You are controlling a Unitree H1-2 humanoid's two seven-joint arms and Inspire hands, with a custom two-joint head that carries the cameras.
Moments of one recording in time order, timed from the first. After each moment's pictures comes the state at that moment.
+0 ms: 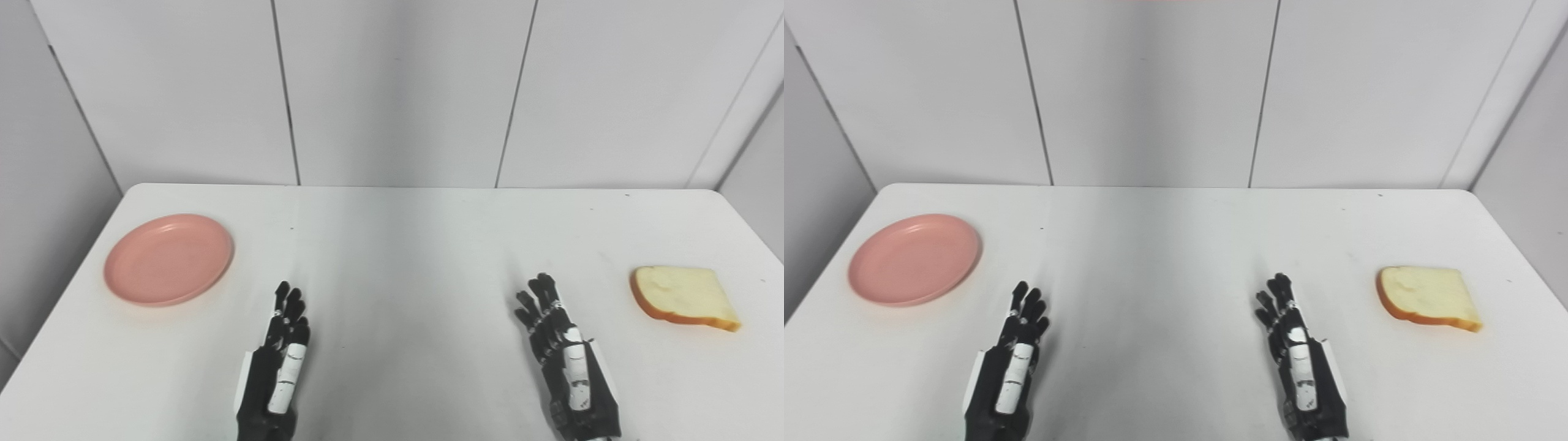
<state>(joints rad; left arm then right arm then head) 0.12 -0.13 -0.10 -0.09 0.00 -0.15 -0.02 0.11 -0.06 0.00 -0.12 0.24 -0.17 0.16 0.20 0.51</state>
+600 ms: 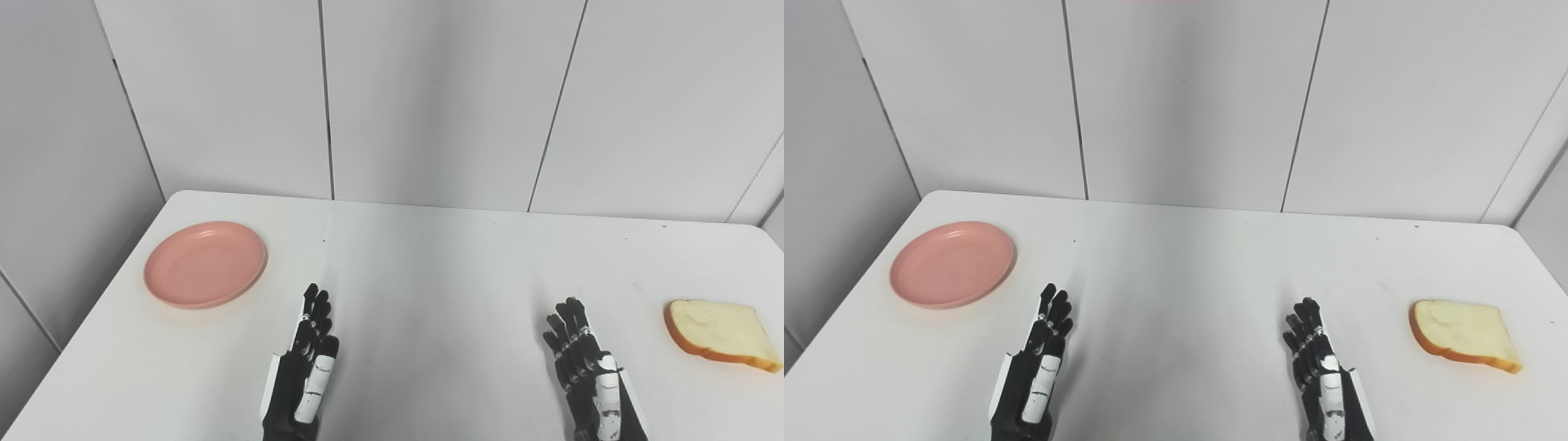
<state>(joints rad) 0.11 -0.13 -0.12 -0.05 0.05 -0.24 0.01 0.11 -0.06 -0.01 -0.11 0.27 -0.18 0.19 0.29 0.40</state>
